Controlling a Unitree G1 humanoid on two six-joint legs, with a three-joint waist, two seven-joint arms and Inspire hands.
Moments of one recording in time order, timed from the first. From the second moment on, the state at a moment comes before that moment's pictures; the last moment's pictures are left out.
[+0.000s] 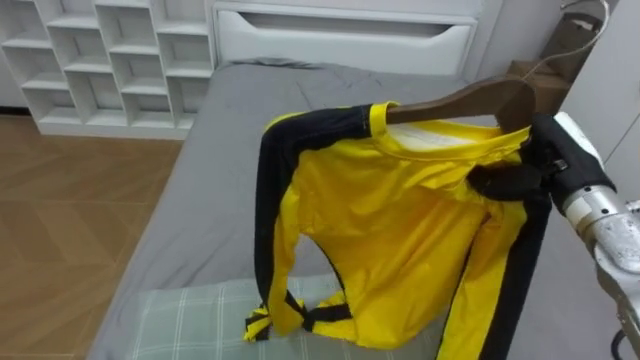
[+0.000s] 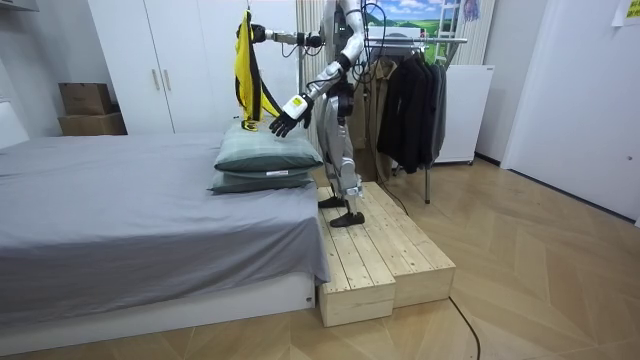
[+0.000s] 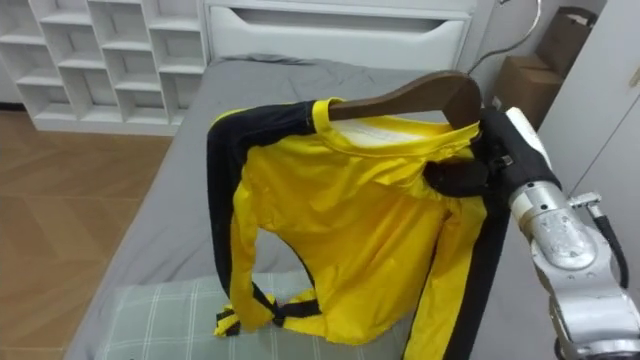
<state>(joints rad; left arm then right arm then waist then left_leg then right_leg) 0.18 0.36 -0.08 0.57 0.47 -0.02 0.02 -0.42 -0.56 -0.02 0.34 -0.04 -0.02 0.08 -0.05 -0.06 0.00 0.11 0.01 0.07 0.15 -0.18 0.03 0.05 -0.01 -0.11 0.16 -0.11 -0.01</state>
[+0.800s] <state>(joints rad) 0.22 0.34 -0.04 0.62 0.47 -0.03 0.07 -0.14 -0.57 -0.08 0.24 -0.17 -0.02 0.08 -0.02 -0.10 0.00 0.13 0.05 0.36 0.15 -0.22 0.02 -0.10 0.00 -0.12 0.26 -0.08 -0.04</state>
